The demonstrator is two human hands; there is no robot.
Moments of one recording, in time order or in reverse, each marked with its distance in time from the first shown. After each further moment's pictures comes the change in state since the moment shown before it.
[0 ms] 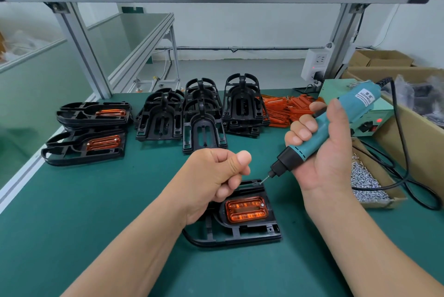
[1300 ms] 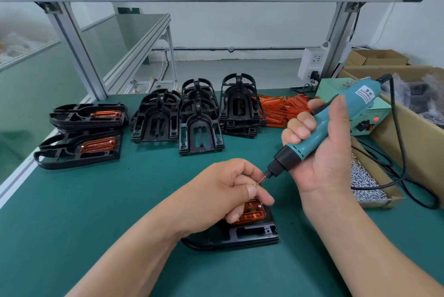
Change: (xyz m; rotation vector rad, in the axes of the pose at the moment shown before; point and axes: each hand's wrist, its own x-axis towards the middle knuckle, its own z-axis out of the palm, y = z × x) left_hand -0.009 0.000 0.010 0.369 -0.282 0.088; right_hand -0.004 -0.002 0.006 0.030 -0.031 -0.019
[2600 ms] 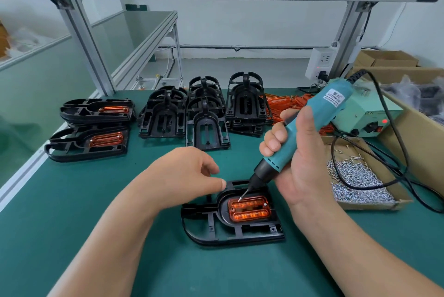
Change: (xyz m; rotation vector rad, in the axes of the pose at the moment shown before) left_hand -0.011 -0.003 -0.055 0.727 0.288 -0.282; right_hand -0.014 0.031 0.004 -0.167 -0.109 0.087
